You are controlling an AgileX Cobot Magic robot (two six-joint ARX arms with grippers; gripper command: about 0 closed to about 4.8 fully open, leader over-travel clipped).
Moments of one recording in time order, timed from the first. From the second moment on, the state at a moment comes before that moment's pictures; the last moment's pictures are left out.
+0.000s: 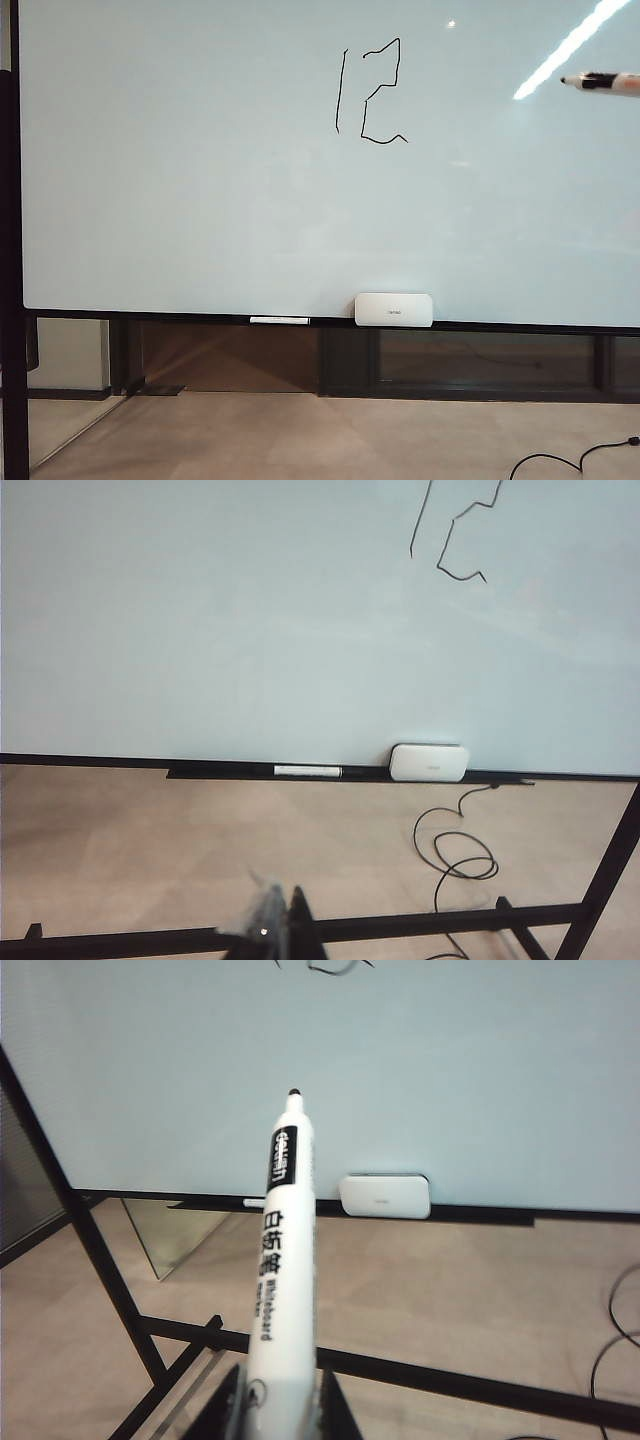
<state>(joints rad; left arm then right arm) 0.15 0.00 0.14 -0.04 0.45 -0.12 0.34 0.01 0.09 -0.06 0.01 0.18</state>
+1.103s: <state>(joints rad) 0.13 0.00 0.01 0.06 0.39 -0.08 0.34 0.00 0.00 -0.07 0.06 0.03</state>
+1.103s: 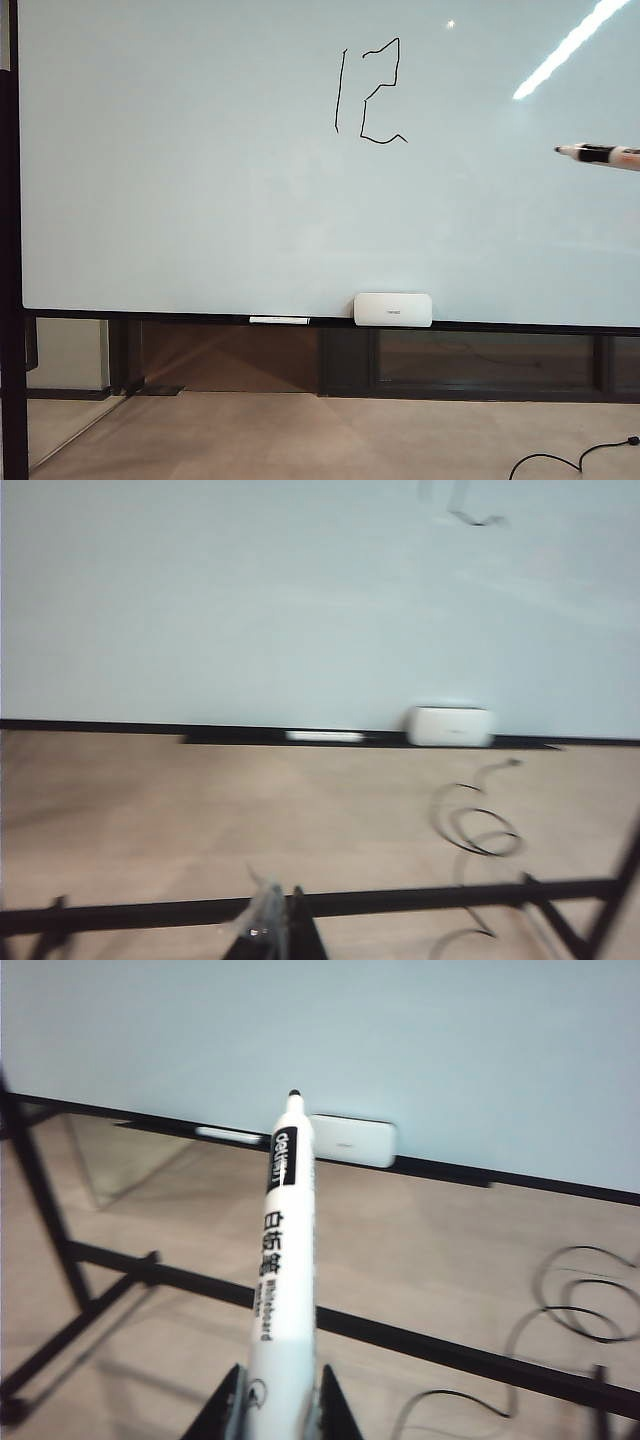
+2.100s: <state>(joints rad) 0.13 0.00 0.01 0.02 0.33 -0.08 0.34 0.00 0.00 -0.07 0.34 0.02</state>
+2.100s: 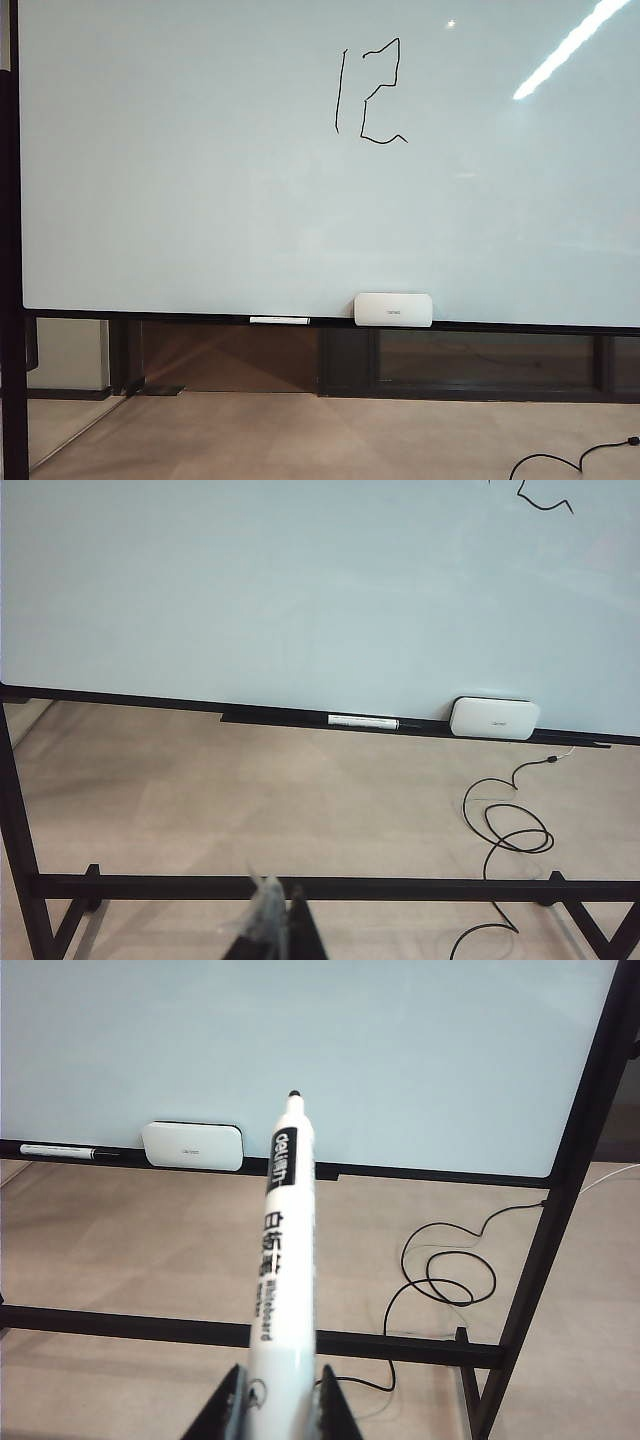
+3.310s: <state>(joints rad) 0.13 0.00 0.01 0.02 0.33 -0.08 0.34 0.00 0.00 -0.07 0.34 0.02</state>
